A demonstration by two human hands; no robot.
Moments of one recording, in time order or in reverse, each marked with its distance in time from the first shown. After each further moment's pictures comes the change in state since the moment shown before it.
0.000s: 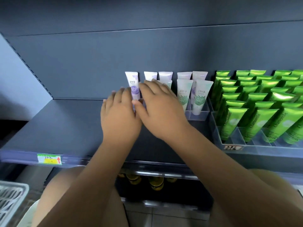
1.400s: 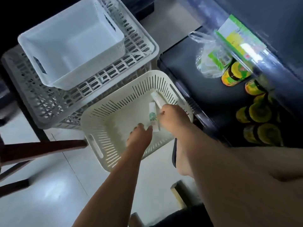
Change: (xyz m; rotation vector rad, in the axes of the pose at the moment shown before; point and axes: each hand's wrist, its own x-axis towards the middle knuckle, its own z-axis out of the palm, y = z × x) left_hand -0.395 -0.347 0.030 -0.194 -0.632 -1.580; right_hand -0.188 -0.301 0.355 0.149 -1.197 -0.116
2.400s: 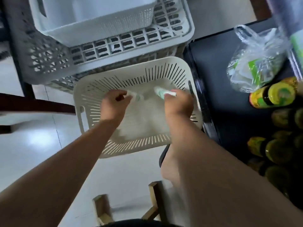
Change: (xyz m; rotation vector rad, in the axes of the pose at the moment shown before) left_hand 0.039 -0.032 -0.045 -0.614 0.524 0.094; right_hand 0.079 0.001 0.035 0.294 0.234 0.117
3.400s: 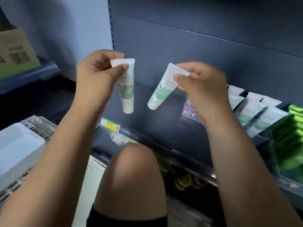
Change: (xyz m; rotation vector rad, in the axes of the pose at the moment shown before) left_hand -0.243 0.433 -0.043 -0.705 -0.659 1.022; right_hand -0.258 -0.012 -0.478 0.480 0.832 -0.411
